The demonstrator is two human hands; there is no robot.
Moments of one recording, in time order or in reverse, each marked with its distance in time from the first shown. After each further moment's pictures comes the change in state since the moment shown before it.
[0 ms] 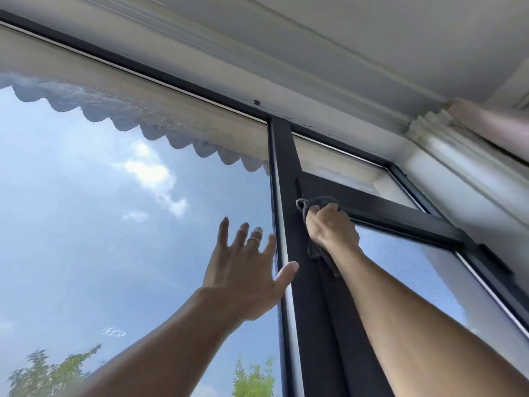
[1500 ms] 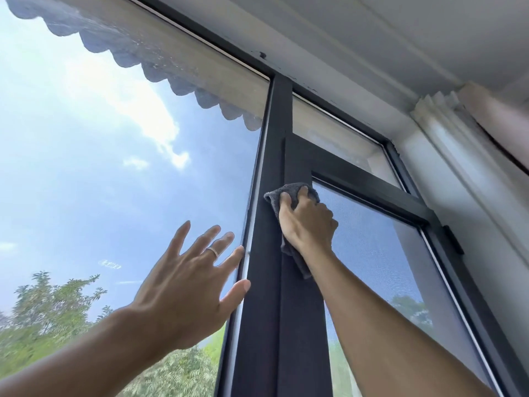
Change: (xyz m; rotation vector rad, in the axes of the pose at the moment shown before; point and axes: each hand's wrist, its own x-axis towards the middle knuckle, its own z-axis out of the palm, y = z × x) left_hand -0.106 0.031 0.002 -0.107 0.000 0.039; right_hand -0.061 0.048 -0.011 -0.235 -0.063 -0.223
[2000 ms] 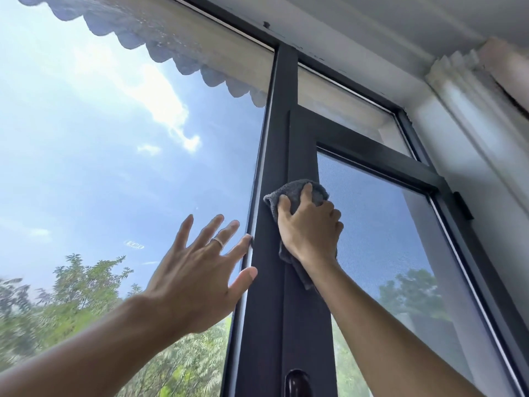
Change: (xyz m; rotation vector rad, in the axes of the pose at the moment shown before) left_hand -0.042 0.027 -0.020 -0.050 -0.171 -0.071; right_hand -0.088 0.016 -0.001 0.002 0.002 0.009
